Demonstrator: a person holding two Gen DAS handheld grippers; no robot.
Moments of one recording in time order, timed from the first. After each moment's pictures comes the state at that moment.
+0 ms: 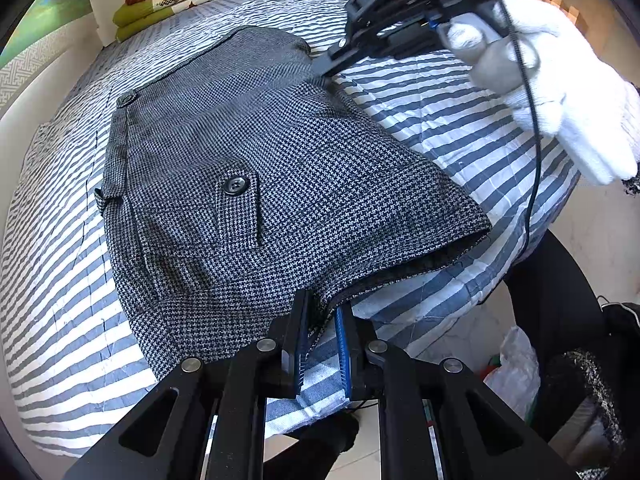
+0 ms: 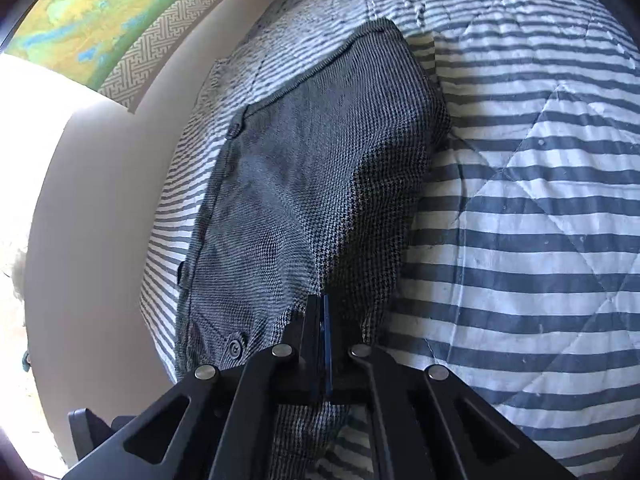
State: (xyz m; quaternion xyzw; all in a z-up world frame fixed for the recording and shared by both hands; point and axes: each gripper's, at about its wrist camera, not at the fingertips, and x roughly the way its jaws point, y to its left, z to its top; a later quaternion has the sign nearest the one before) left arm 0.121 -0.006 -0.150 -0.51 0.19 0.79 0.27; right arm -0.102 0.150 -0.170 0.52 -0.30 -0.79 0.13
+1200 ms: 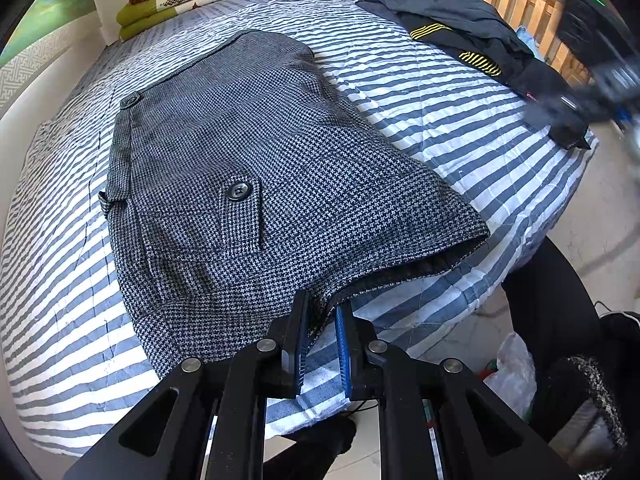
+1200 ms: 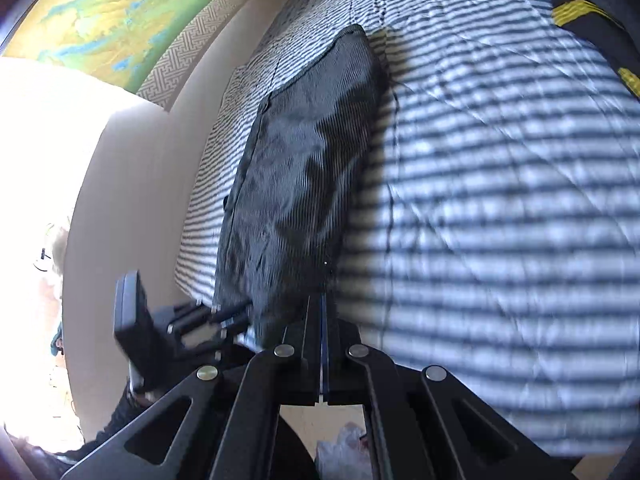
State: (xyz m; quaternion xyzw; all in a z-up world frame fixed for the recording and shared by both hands) left arm 0.121 -0.006 -0.143 -0.51 0.18 0.80 0.27; right arm 0.058 0.168 -0.141 0.51 -0.36 -0.77 0.14
